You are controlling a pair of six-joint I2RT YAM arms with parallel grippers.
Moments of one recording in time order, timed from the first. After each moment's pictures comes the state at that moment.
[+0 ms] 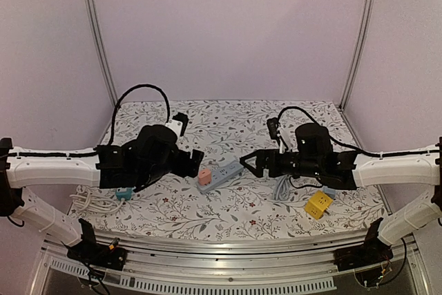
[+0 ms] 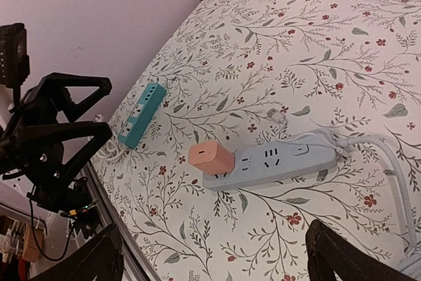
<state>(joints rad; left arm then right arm) -1.03 1.30 0.85 -0.16 -0.57 -0.38 0.90 1.36 0.73 0.25 -0.11 0.61</state>
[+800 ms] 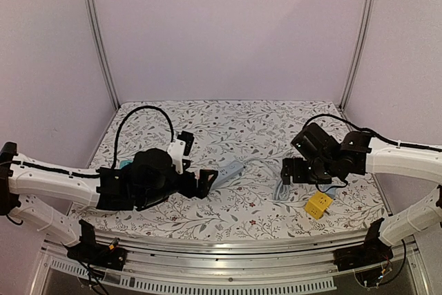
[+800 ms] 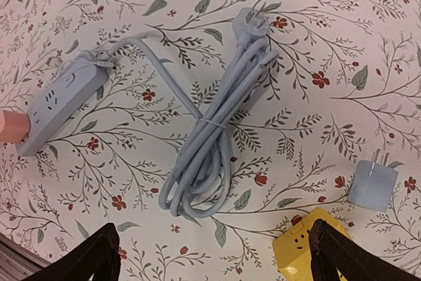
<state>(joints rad) -1.17 1.27 0.65 0.17 -0.45 -0.45 0.91 1.28 0.93 -0.68 0.33 0.84</state>
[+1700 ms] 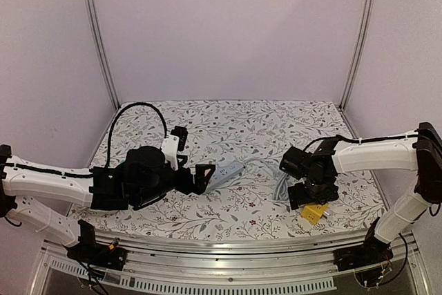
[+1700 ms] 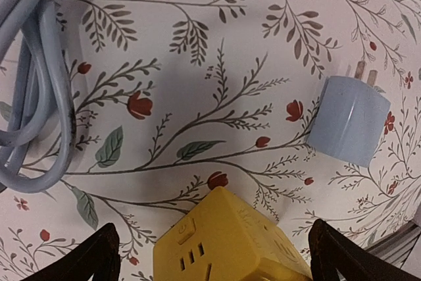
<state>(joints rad) -1.18 1.22 0.65 0.18 -0.49 -0.46 0.86 1.55 0.91 -0.93 0.30 0.83</state>
